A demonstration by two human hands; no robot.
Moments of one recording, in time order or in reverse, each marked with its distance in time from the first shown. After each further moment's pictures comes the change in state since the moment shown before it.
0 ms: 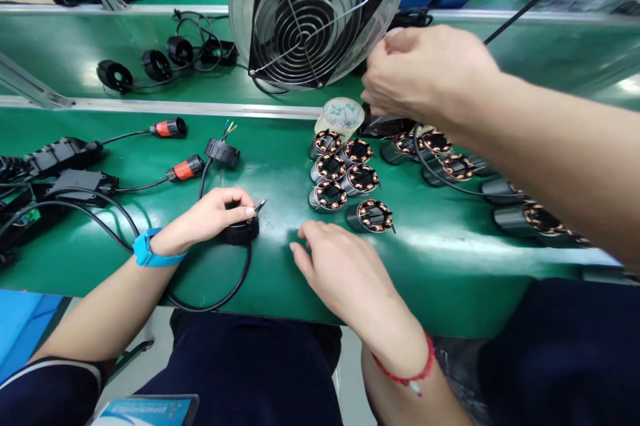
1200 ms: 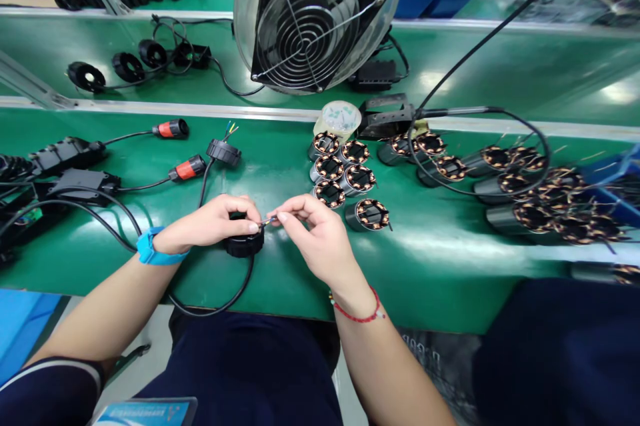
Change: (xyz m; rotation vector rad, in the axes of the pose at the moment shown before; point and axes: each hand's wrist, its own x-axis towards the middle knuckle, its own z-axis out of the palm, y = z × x) left_hand -0.005 0.005 -0.004 0.087 -0.214 0.228; right_hand 0.027 -0.012 0.027 1.331 0.247 0.110
